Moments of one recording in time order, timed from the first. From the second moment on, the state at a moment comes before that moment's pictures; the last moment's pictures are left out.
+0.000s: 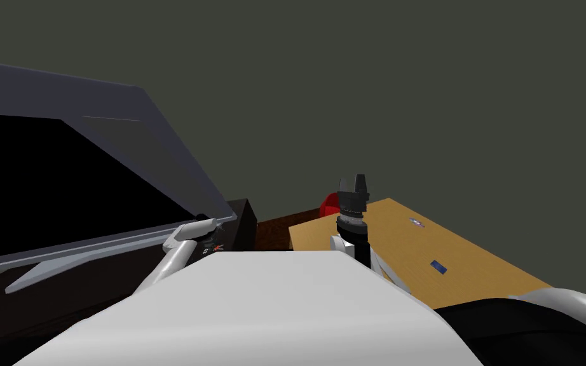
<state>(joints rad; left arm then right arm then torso) -0.01 0.44 0.34 -1.28 0.24 1.24 -0.20 0.52 0.02 0.04 -2.37 0.12 -0.56 -0.04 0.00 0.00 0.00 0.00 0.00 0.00</state>
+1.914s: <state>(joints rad) 0.09 0.35 0.36 -1.23 0.36 1.24 -0.25 0.52 0.02 0.04 -2.37 0.12 -0.56 -0.04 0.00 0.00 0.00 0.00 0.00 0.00</state>
